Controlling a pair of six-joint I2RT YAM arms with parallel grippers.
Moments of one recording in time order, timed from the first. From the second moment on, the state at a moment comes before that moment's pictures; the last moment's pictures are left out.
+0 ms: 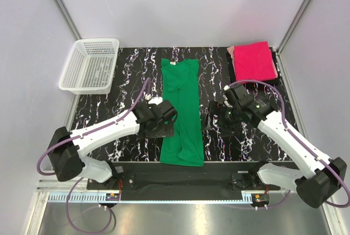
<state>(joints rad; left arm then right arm) -0.96 1.37 1.10 -1.04 -0.28 -0.99 0.57 1.12 1.06 -0.98 -0.29 0.75</state>
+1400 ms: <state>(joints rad) -0.94 1.45 1.11 -1.06 -0.28 -0.96 0.56 0.94 1.09 -0.88 -0.32 0.80</state>
